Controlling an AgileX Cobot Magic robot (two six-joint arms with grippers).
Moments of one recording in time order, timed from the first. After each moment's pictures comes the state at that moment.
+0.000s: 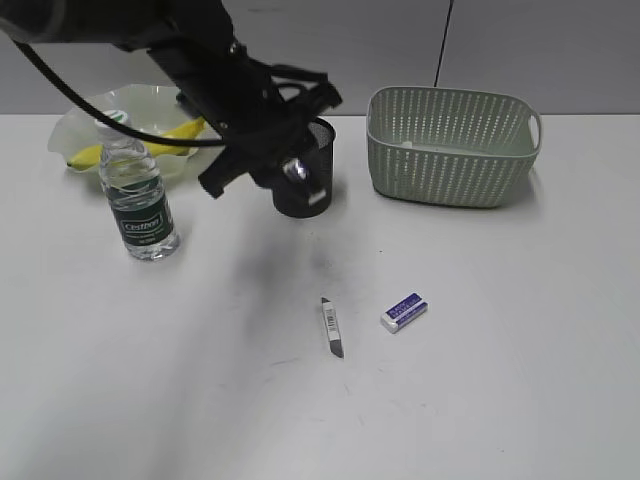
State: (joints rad) left arm -0.56 2.05 -1.61 -0.37 0.85 -0.82; right arm 0.57 0.02 -0.51 -0.03 1.04 -0.04
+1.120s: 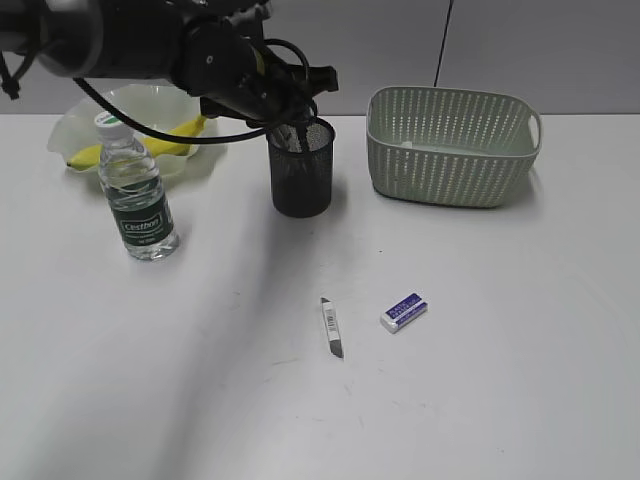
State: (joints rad) left arm -0.56 2.11 -1.61 0.23 0.28 -0.74; right arm 0.57 0.02 -0.51 -0.03 1.04 -0.04
